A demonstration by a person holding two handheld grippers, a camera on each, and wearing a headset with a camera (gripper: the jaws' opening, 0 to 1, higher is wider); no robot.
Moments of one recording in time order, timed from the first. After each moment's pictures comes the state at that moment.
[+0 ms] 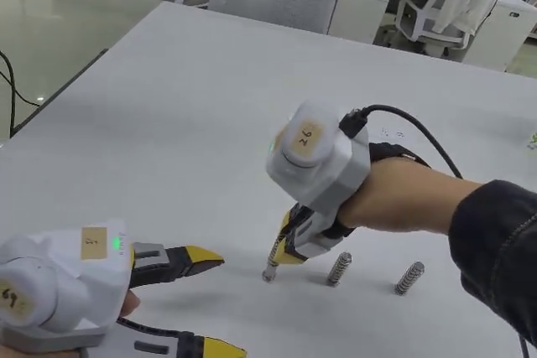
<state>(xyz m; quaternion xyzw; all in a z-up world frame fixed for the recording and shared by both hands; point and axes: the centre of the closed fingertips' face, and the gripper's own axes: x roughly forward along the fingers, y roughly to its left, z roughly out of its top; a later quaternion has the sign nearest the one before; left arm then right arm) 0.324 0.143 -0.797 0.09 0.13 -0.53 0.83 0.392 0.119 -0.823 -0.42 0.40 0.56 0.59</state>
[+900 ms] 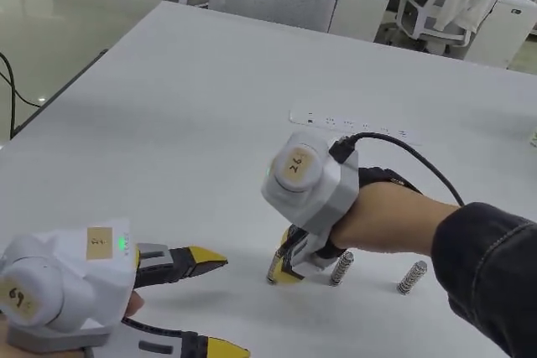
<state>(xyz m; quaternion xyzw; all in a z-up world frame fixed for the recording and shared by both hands) 0.325 0.140 -0.799 0.09 0.14 -0.53 0.83 0.391 0.113 -0.847 -0.41 0.42 0.55 0.59</state>
